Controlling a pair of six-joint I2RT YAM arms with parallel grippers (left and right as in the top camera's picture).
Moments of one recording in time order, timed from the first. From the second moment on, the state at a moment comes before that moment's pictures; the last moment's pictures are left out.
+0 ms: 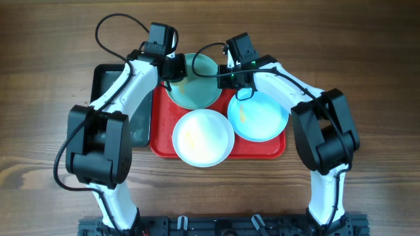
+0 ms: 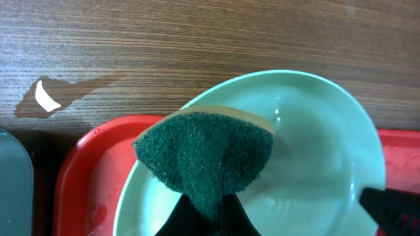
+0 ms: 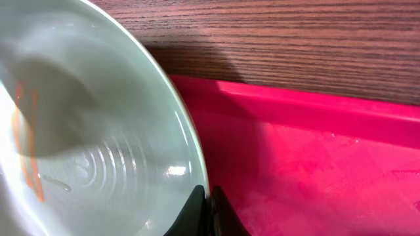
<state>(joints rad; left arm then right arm) -0.24 1.98 1.42 -0.52 0.06 -0.34 0.43 2.15 1.49 -0.44 -0.21 0.40</state>
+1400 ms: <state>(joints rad) -0.23 2.07 1.37 -0.43 0.39 -0.23 0.46 2.15 1.49 -0.42 -0.17 0.33</state>
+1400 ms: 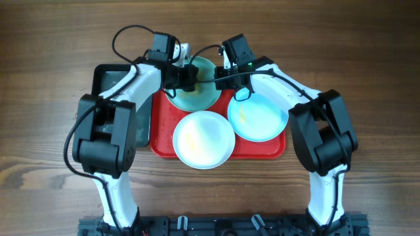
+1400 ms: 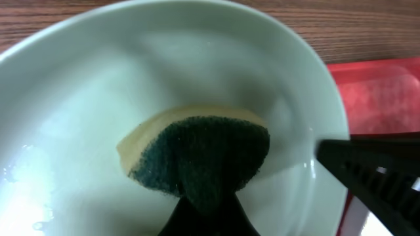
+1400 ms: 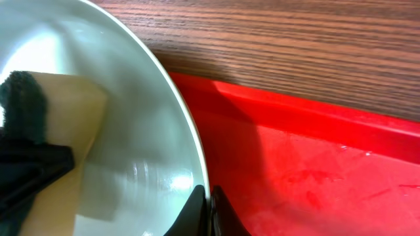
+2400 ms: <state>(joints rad) -0.26 1.90 1.10 -0.30 0.10 -0.35 0.47 2.15 1.49 -0.42 -0.20 0.33</state>
